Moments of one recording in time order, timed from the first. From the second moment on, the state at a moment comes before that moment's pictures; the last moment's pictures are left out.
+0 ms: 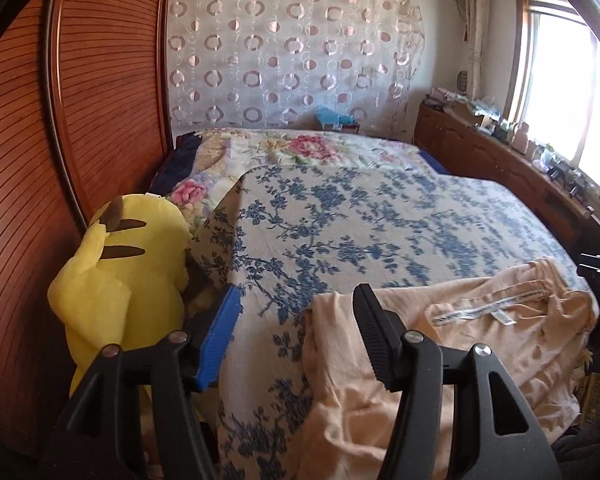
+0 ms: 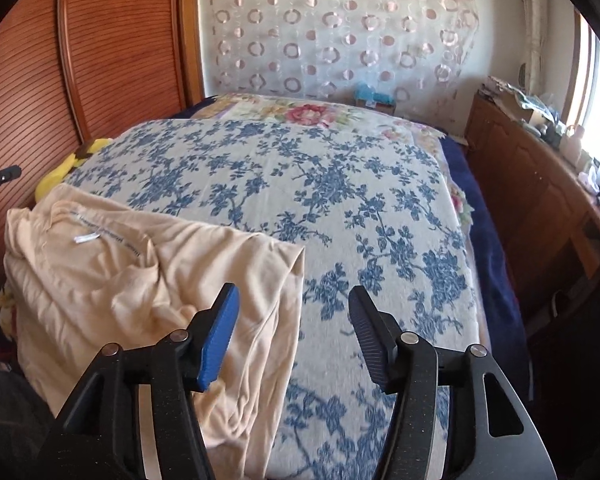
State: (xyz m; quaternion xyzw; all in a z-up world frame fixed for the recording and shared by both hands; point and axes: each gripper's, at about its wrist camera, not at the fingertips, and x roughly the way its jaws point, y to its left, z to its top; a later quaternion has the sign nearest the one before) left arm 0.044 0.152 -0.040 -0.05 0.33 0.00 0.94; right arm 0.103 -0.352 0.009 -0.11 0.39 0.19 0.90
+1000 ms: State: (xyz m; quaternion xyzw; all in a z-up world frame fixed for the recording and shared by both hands) left arm 0.090 0.125 -0.086 -0.03 0.43 -0.06 0.90; right arm 0.164 -0.316 -0.042 -0.10 0.44 0.23 0.86
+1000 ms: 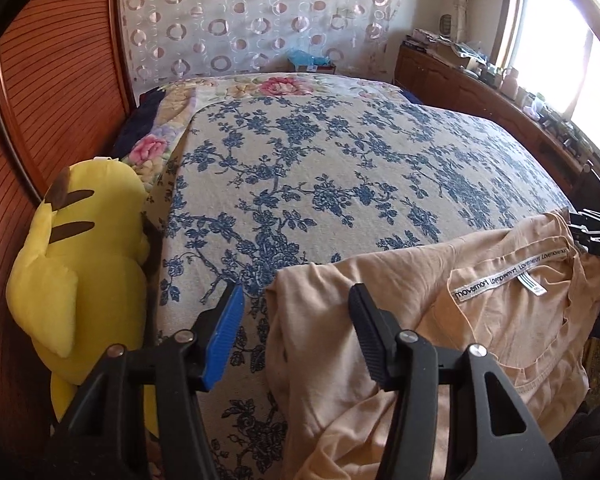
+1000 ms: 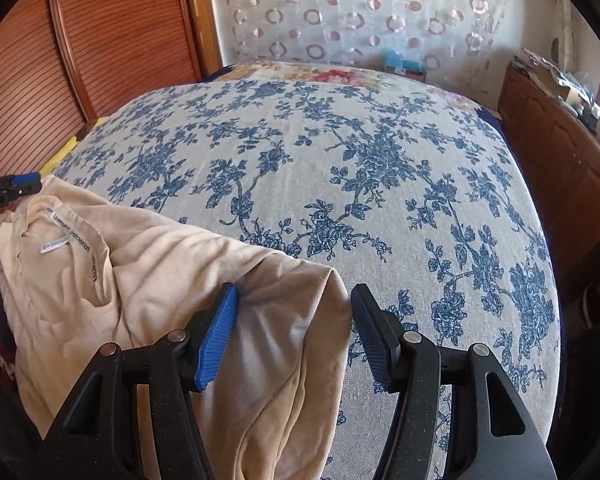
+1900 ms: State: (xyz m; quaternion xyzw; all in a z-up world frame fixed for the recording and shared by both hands) left arm 0.021 0.119 0.073 -0.04 0.22 -0.08 0.97; right arm 0.083 -0.322 0.116 -0.07 0.25 0.29 0.92
